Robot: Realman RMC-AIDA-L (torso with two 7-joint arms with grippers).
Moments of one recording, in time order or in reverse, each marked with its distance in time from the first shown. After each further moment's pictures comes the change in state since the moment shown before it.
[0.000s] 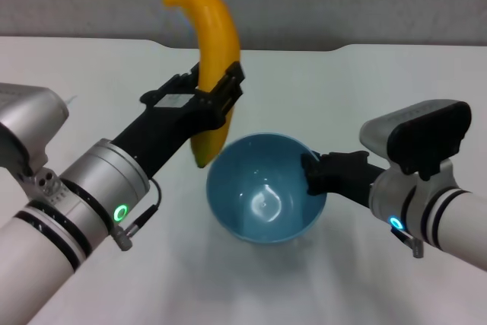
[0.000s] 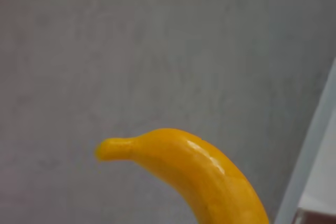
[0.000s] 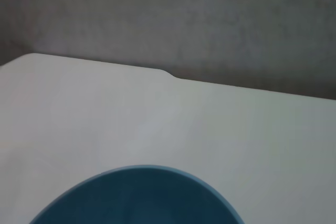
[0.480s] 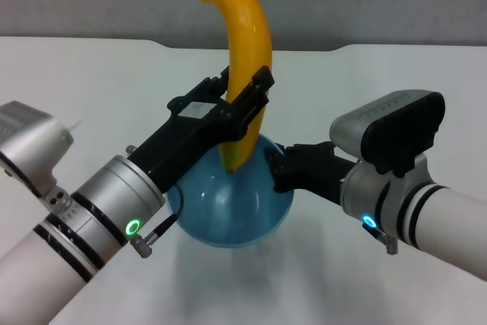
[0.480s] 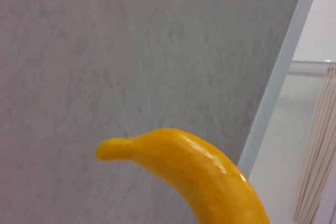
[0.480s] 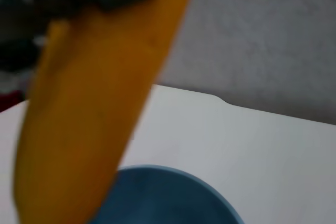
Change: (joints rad) left arm -0.111 -0.006 0.007 0.273 -0.013 -0.346 -0.069; right arm 0.005 -0.001 -0.055 -0.086 0.000 0.001 -0.003
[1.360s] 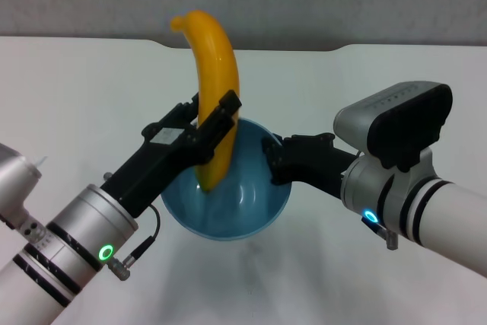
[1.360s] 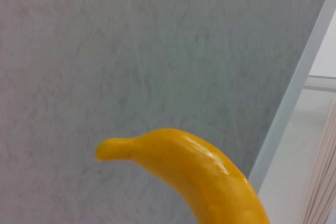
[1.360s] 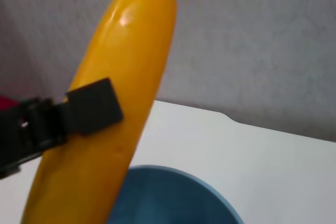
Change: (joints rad) left arm -0.037 -0.001 -0.007 0.248 -0.081 -0.225 -0.004; right arm -0.025 -0.004 0.007 -0.064 -0.007 0.005 0.000
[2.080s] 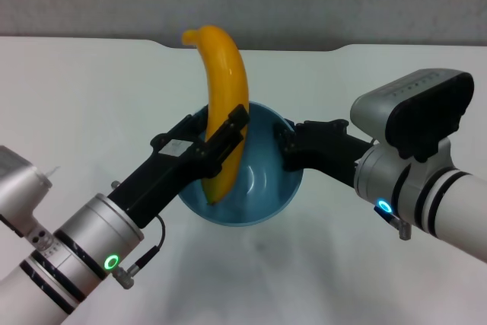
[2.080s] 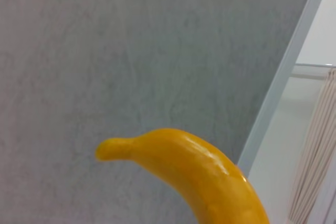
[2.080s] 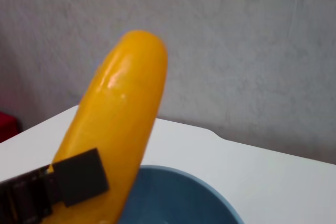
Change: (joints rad) left arm -0.022 0.000 0.021 0.054 0.008 -0.033 0.000; right arm -0.040 -0.002 0.045 -0.058 -0.006 0.016 -0.043
